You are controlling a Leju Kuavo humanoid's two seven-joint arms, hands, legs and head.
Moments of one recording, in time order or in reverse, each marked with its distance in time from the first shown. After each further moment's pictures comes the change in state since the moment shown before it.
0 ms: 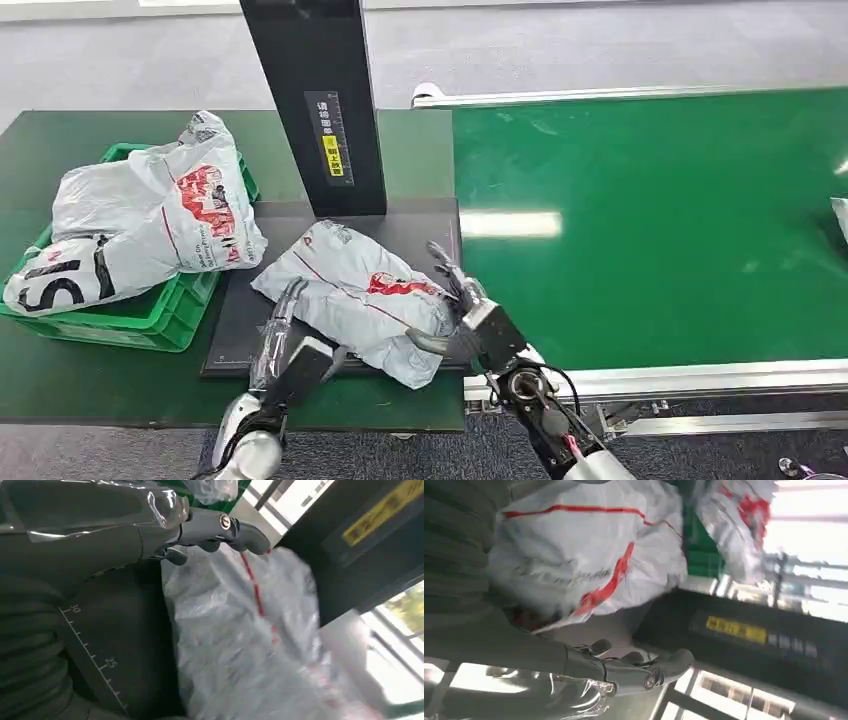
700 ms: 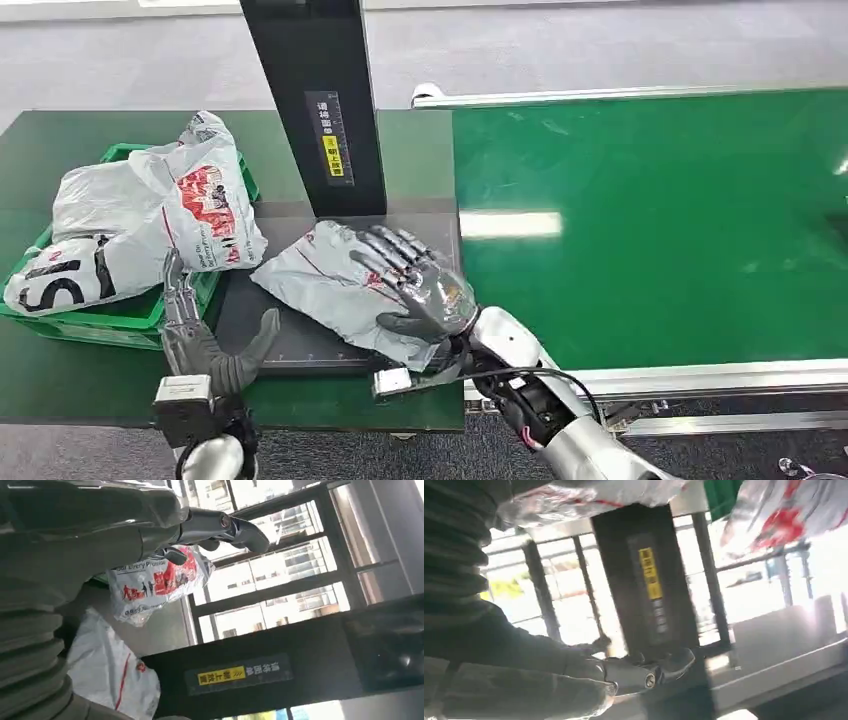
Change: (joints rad) left arm 0.132 0.014 -0.027 -0.404 0.541 0.172 -0.419; right arm -0.186 0.049 0.190 0.078 0.855 -0.660 -0.001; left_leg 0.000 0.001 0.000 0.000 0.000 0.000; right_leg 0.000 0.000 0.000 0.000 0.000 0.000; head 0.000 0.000
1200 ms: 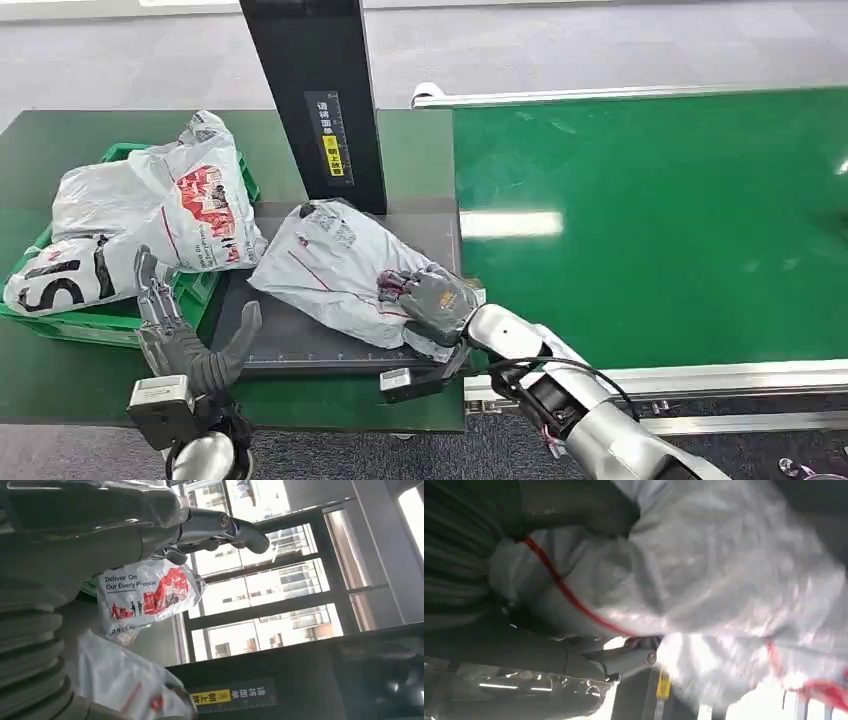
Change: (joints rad) left arm 0.004 0.016 -0.002 -0.067 0.047 0.076 0.000; right arm -0.076 -0.092 0.213 0.014 0.257 0.222 0.314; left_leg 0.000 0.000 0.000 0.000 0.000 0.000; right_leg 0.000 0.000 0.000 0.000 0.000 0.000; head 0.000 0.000
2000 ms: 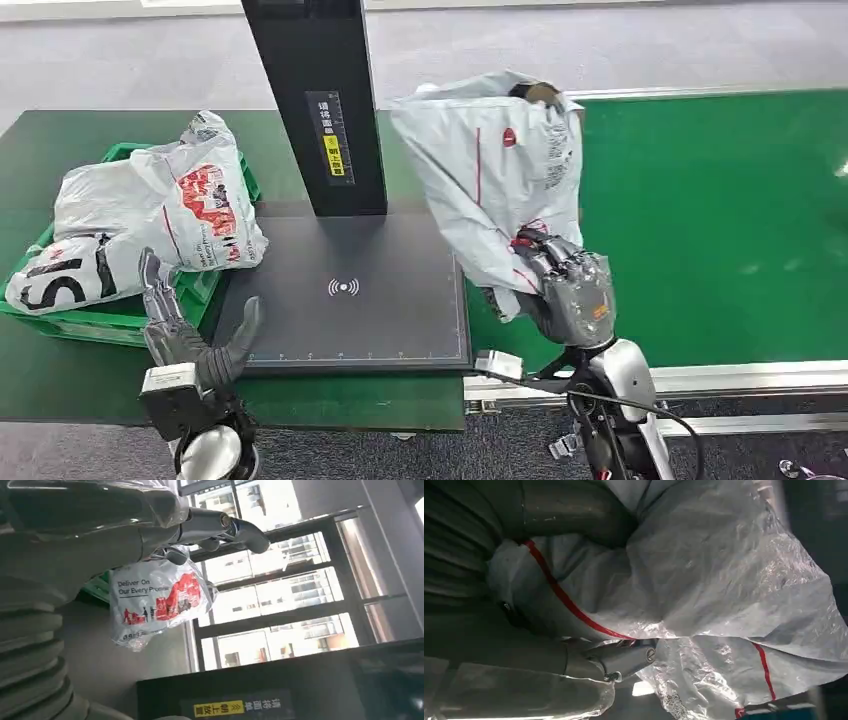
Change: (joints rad) left arm -0.022 -0.029 0.027 0.054 -0.008 0.042 0.000; right arm 0.413 0.020 -0.738 -0.560 -0.009 -0.230 -0.324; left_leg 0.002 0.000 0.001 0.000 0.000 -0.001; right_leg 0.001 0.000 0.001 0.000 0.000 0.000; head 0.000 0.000
